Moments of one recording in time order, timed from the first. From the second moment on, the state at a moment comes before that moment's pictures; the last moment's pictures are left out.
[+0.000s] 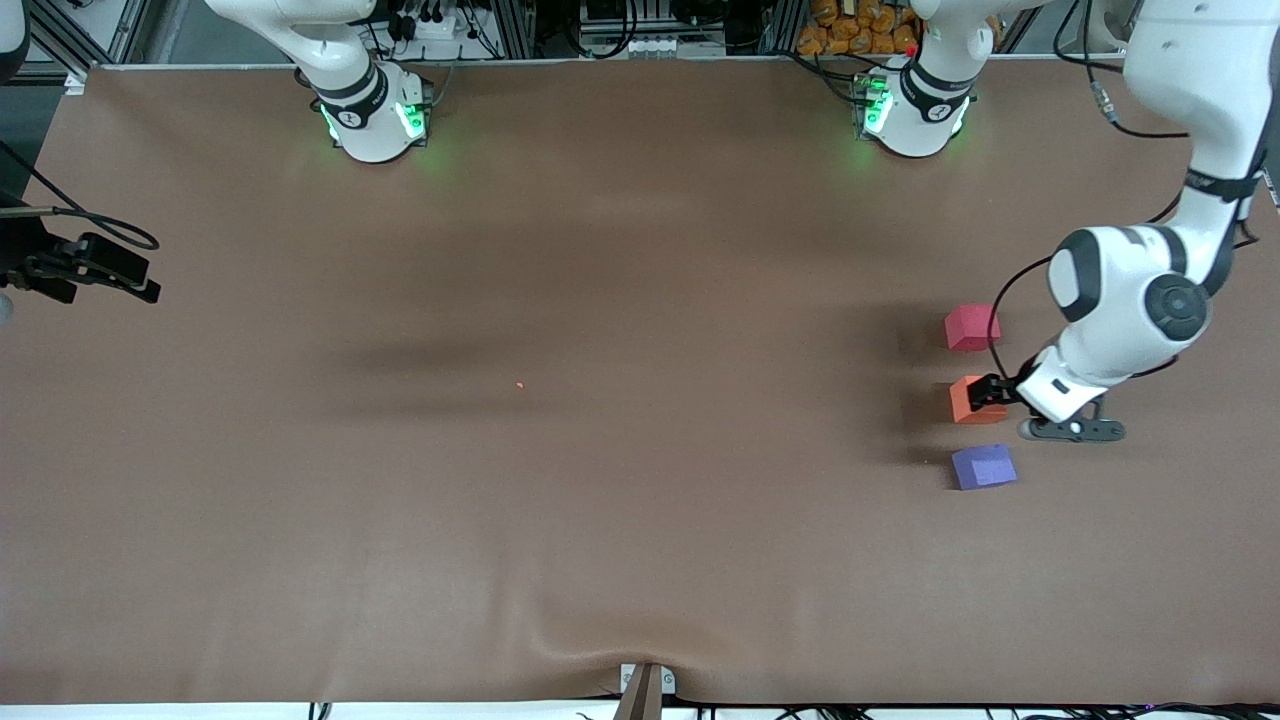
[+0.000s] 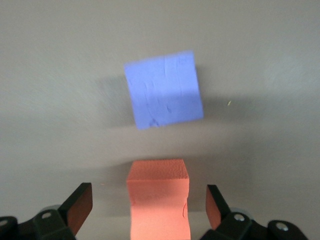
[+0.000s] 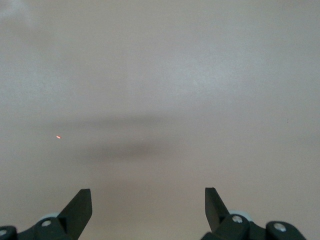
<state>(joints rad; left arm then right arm) 0.18 0.34 -0.15 -2.06 0.04 2.47 0.07 -0.02 0.04 -0.05 -1.56 0.05 1.59 -0.04</state>
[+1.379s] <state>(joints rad) 0.11 -0.04 -0.15 -1.57 0.03 1.59 0.02 -0.01 0.04 -0.04 -1.56 0.03 1.59 -0.04</state>
